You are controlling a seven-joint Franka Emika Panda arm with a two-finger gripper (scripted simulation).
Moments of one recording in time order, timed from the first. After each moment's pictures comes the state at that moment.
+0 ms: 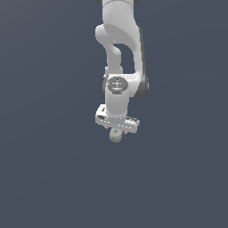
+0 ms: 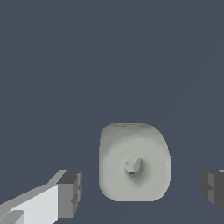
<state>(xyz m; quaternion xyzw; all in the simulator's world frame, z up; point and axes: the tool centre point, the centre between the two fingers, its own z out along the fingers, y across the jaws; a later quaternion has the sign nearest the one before) -0.003 0.011 0.090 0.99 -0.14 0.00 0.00</state>
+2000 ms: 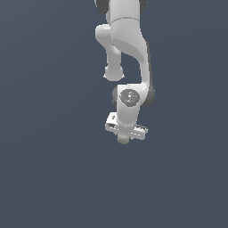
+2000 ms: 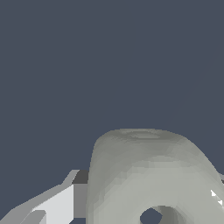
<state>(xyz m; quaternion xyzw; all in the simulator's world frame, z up) 0.009 0.054 0.047 0.99 -0.15 0.00 0.00</state>
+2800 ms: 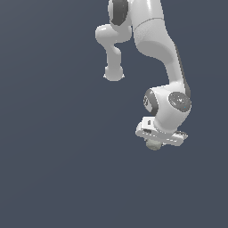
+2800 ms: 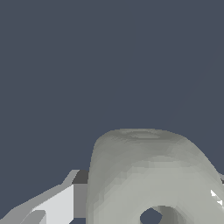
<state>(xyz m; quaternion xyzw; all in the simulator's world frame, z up) 0.051 0.201 0.070 0.99 -0.15 0.00 0.00</state>
